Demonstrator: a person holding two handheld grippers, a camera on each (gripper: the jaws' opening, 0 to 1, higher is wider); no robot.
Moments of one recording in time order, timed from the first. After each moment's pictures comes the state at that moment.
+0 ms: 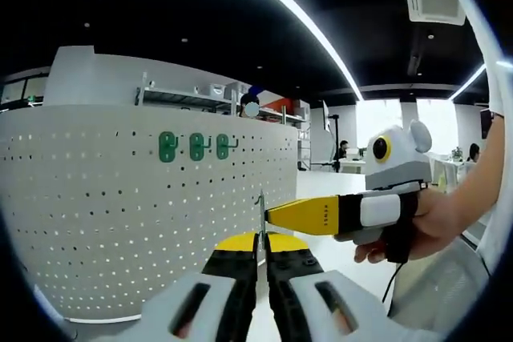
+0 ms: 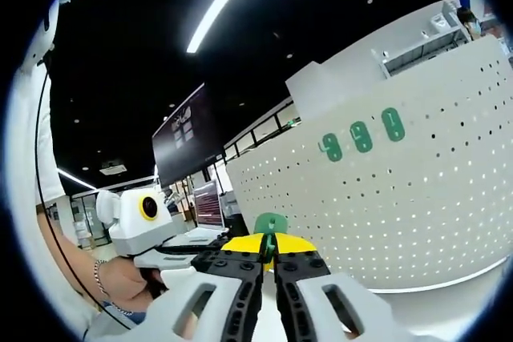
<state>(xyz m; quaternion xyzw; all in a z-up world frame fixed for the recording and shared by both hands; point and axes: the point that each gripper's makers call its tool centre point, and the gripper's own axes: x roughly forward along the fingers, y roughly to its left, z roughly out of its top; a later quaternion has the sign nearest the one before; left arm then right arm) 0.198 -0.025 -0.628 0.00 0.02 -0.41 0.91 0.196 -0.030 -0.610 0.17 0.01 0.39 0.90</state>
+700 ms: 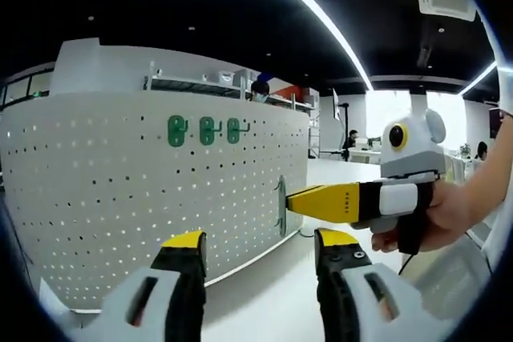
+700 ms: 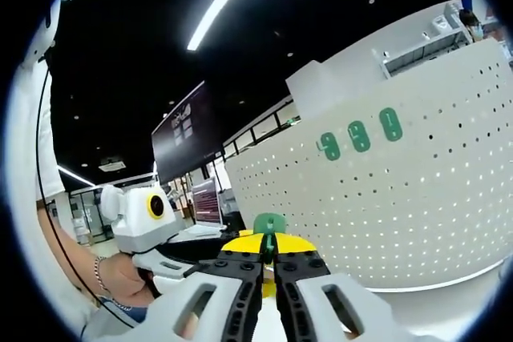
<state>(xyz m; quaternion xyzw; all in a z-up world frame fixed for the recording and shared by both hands) 0.207 -0.019 -0.645 0.01 0.06 -0.38 0.92 0.196 -0.034 -0.613 0.16 0.02 0.39 0.91</state>
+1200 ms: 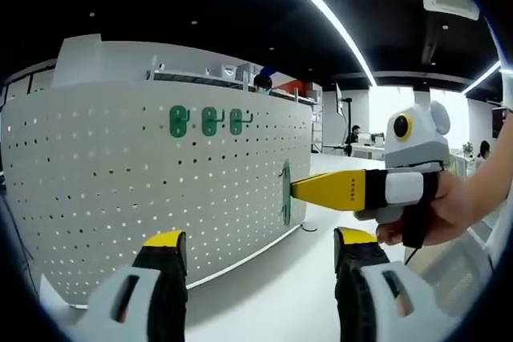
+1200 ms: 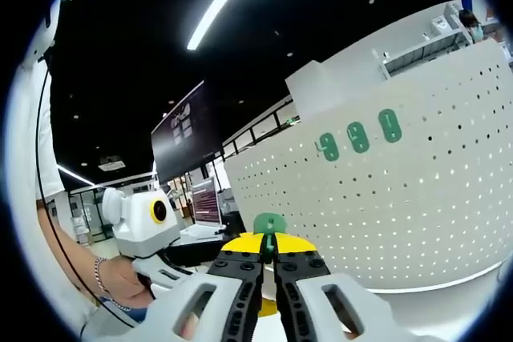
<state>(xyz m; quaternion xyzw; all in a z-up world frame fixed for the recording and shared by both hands) 0.208 -0.017 -0.652 0.01 0.08 -0.38 0.92 0.197 -0.034 -0.612 0.15 0.02 0.39 0.91</state>
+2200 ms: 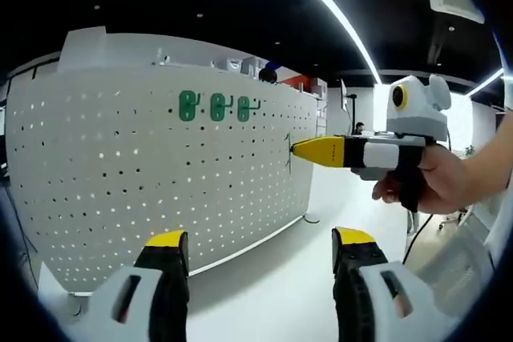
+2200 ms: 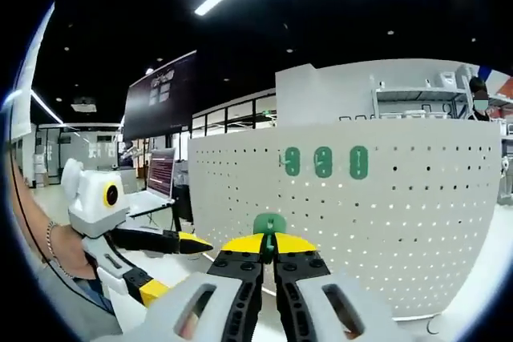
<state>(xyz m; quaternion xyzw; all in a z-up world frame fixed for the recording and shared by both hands) 0.204 -0.004 -0.670 0.01 0.09 -0.37 0.93 0.235 -0.077 -0.604 0.01 0.01 0.29 0.96</state>
